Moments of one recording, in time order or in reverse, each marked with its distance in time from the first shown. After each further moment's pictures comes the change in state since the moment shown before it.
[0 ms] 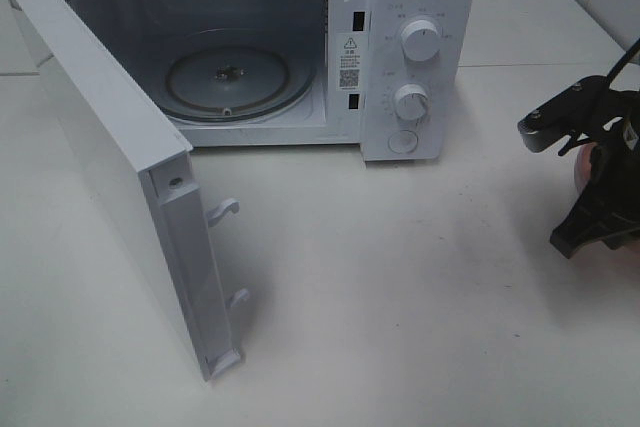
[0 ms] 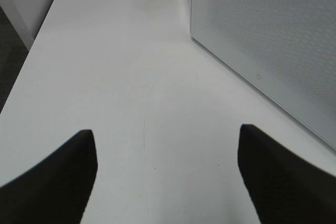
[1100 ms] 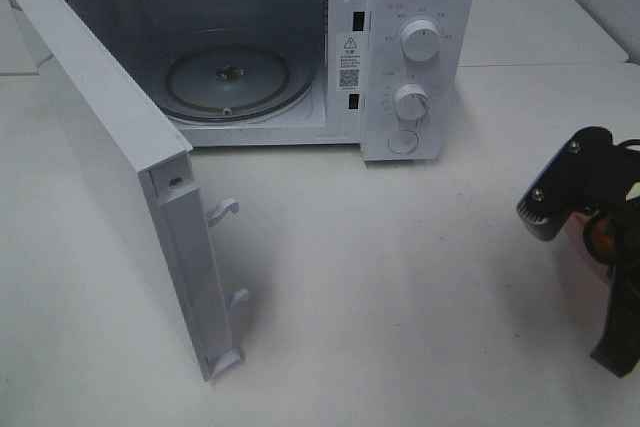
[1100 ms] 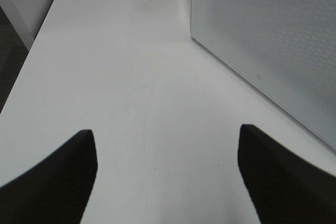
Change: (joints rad) left arm 0.000 0.000 0.000 0.000 0.000 0.000; right arm 0.299 -0.310 0.238 -0.013 0.108 -0.001
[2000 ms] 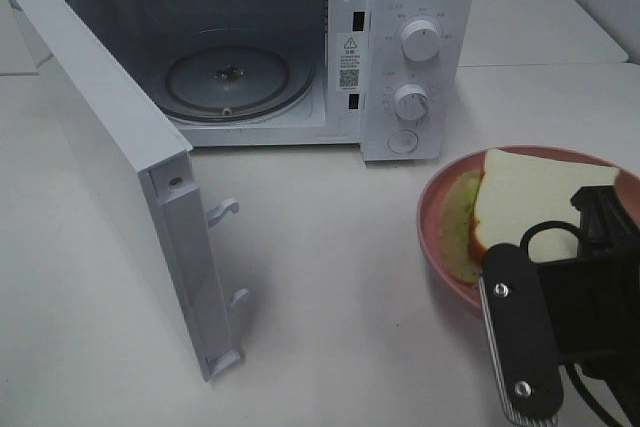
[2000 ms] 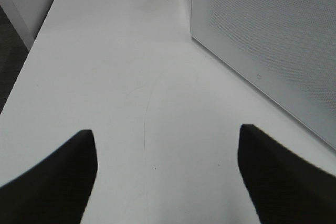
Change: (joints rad) left arm 0.000 0.000 0.000 0.001 0.000 0.000; right arm 0.394 -0.082 0.041 -0.025 0.017 -0.419
